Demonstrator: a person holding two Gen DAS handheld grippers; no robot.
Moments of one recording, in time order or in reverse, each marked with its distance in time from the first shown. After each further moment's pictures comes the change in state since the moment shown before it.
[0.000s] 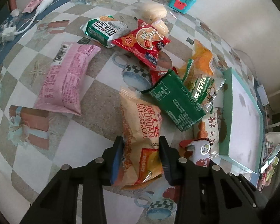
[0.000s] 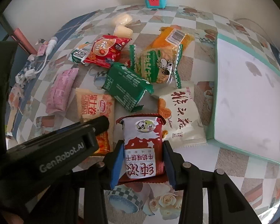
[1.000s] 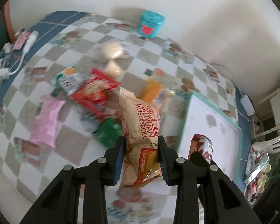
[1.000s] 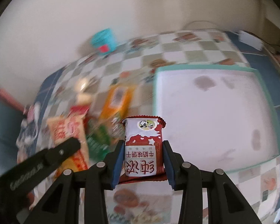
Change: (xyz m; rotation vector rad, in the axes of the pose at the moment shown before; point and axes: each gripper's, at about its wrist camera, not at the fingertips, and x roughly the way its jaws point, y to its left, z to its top) left arm -0.067 -0.086 0.031 0.069 -0.100 -0.028; right arm -0.070 -0.104 0.046 0.391 -0.197 -0.057
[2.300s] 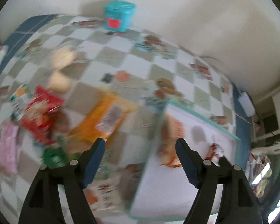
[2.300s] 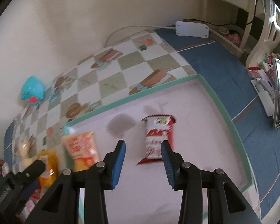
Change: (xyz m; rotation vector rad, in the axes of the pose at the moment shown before) left arm 0.061 -0.067 0.036 0.037 0.048 0.014; right arm 0.024 -0.109 0.066 0.235 -0.043 -0.207
